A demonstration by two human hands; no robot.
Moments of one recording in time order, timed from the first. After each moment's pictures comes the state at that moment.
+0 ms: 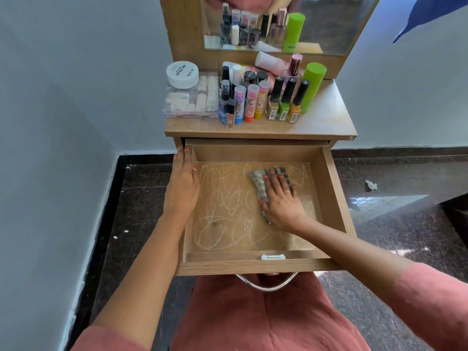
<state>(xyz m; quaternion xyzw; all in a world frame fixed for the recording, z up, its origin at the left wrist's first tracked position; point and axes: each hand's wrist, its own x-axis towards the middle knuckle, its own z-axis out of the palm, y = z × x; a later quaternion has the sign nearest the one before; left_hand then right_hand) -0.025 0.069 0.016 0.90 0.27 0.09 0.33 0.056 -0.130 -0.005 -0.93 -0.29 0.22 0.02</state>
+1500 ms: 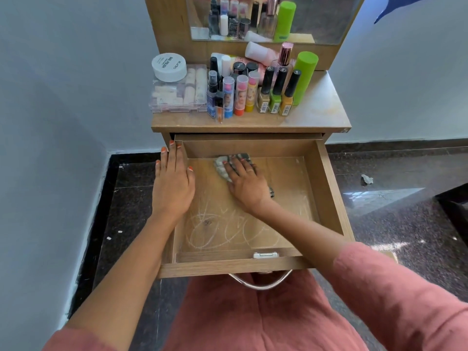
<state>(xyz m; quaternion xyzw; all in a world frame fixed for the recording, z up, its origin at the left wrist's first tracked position) -0.026 0.067 0.011 0.95 0.25 0.06 0.18 0.063 -0.071 -0.012 -0.92 -0.37 0.12 -0.01</state>
